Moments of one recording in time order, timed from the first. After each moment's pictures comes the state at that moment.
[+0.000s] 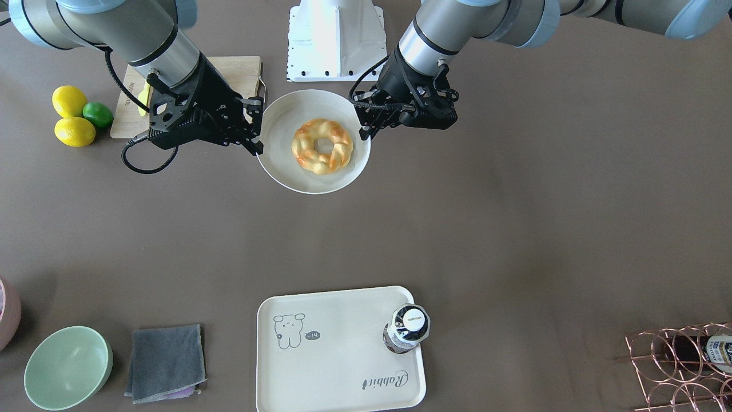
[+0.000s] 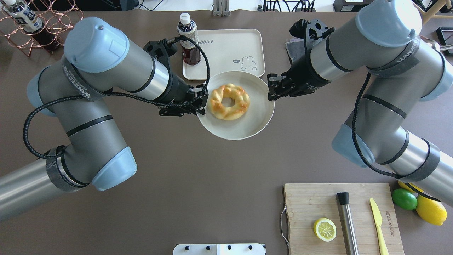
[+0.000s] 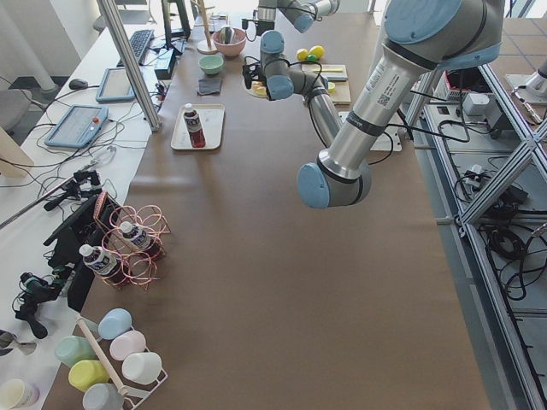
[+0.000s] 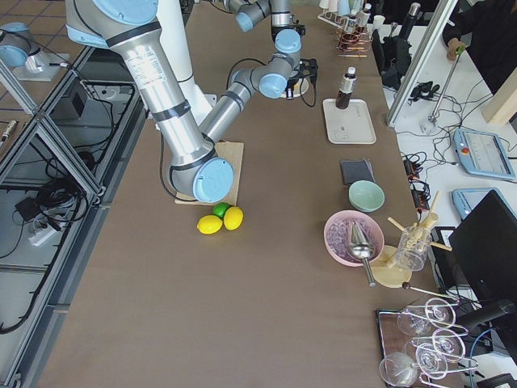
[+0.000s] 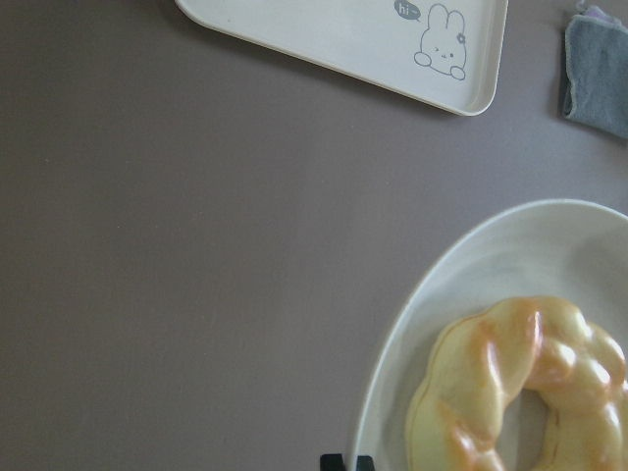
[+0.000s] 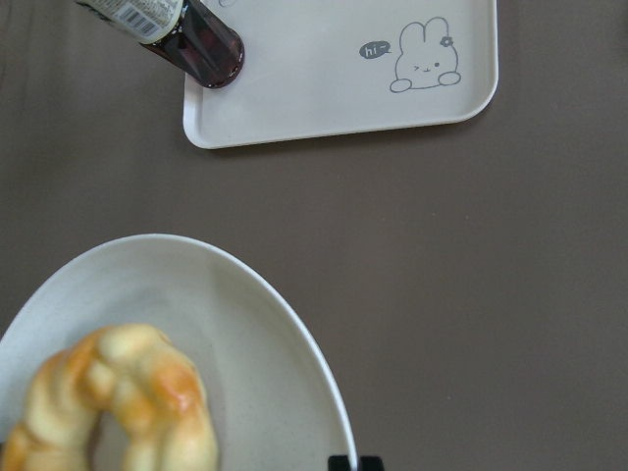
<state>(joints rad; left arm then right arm) -0.66 -2.23 -1.84 -1.81 -2.08 -1.53 0.79 -1.07 1.91 -1.34 2.19 1.15</state>
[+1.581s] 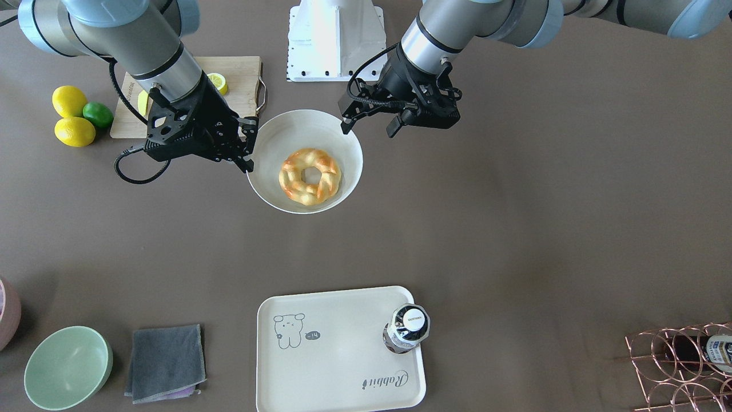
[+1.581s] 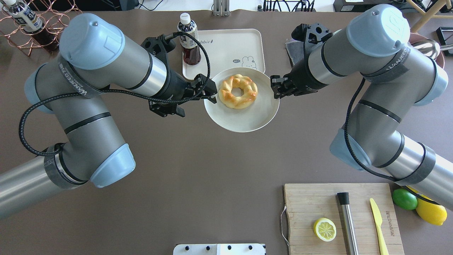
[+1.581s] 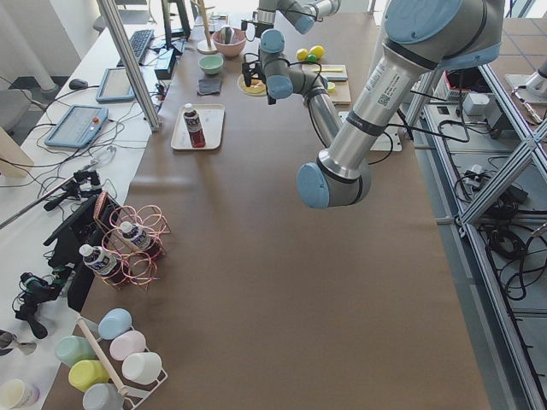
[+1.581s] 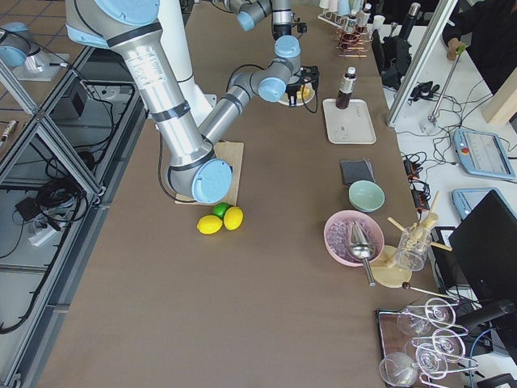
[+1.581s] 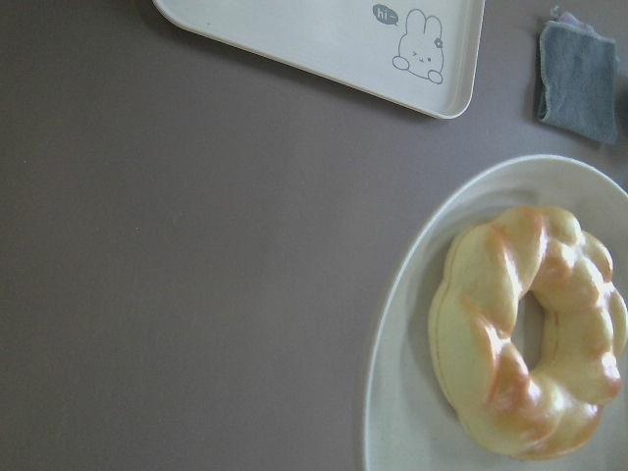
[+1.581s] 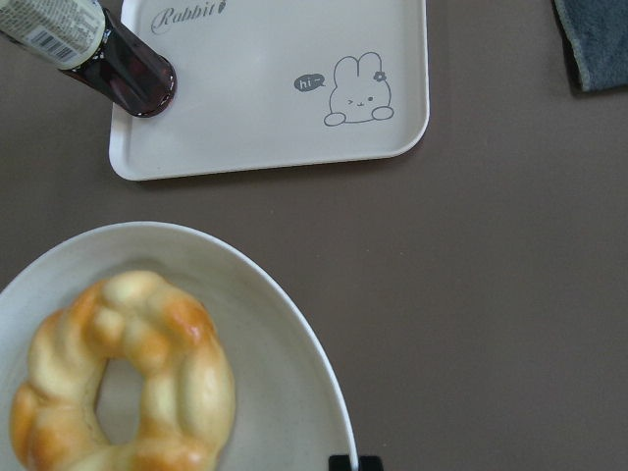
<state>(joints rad) -0.67 -2.23 -1.84 -1.83 -2.09 -1.53 0.77 -1.08 1.89 -1.37 2.08 1.14</state>
